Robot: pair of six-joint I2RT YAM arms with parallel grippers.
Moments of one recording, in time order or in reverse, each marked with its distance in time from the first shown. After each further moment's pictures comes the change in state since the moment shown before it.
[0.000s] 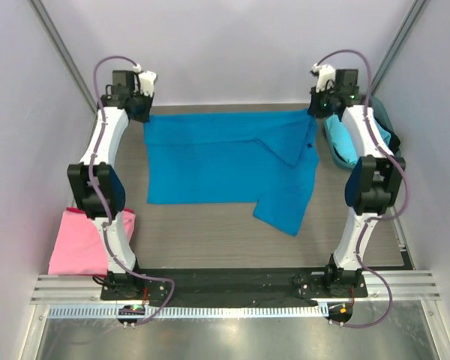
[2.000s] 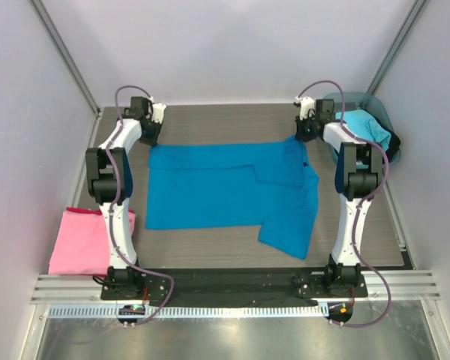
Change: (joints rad) left arm 0.007 0.198 -0.163 0.124 -0.027 0.014; right arm 0.027 0.163 -0.257 0.298 -0.018 -0.073
